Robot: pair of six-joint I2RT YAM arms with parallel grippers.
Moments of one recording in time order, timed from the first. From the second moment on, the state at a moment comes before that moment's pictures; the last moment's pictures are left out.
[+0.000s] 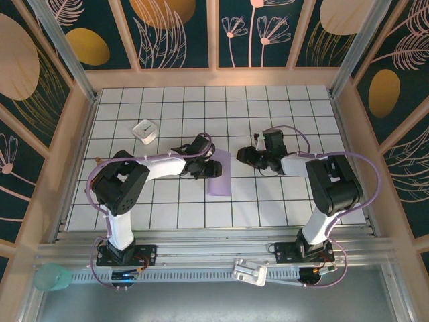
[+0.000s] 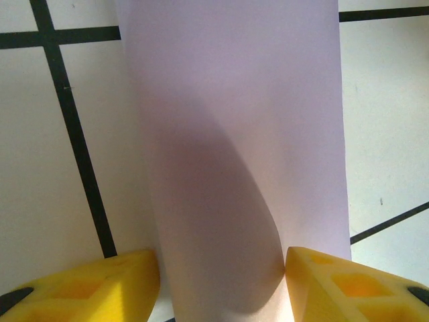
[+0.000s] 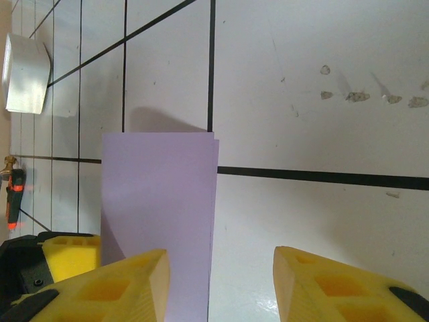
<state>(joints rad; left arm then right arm) -0.69 1.90 1.10 -0.27 0.17 -0.64 0.34 1.72 0.78 0.14 -0.51 0.62</state>
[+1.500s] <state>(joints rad) -0.70 1.91 1.13 -0.31 0.15 -0.64 0.34 1.72 0.77 0.14 -0.51 0.62</state>
